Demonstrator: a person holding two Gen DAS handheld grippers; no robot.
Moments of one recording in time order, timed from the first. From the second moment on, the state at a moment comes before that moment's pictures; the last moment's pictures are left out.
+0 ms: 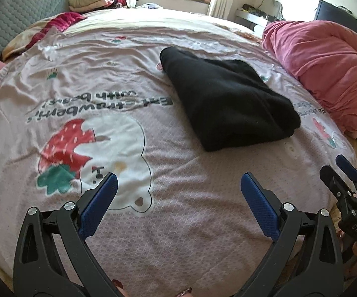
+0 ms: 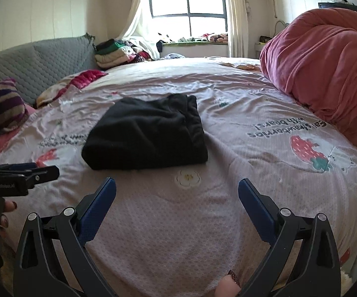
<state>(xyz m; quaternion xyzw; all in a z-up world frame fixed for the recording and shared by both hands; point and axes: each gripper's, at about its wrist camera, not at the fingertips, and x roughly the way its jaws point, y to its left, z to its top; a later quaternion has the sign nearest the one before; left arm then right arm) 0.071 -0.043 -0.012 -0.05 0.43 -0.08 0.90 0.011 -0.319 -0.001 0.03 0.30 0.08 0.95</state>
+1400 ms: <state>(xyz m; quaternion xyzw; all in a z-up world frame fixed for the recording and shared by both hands) 0.072 -0.041 -0.021 -0.04 0.44 -0.06 0.89 0.015 -0.319 -0.010 0.03 0.31 0.08 0.95</state>
